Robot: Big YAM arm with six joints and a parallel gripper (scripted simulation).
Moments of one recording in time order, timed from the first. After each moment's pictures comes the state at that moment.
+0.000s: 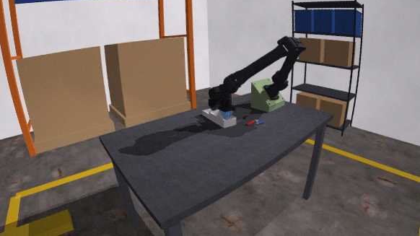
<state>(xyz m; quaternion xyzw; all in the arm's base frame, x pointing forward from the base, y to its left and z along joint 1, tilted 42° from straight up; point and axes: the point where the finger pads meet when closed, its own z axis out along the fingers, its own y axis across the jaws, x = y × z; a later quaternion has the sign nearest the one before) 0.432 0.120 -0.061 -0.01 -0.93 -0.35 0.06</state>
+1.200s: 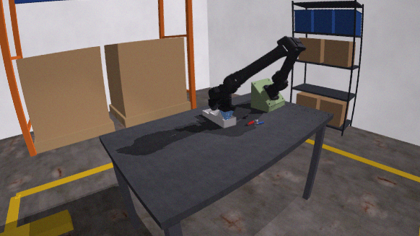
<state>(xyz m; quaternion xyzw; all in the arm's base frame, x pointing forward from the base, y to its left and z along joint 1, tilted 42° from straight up) 0.429 0.120 -0.062 -0.01 -0.93 -0.35 0.07</state>
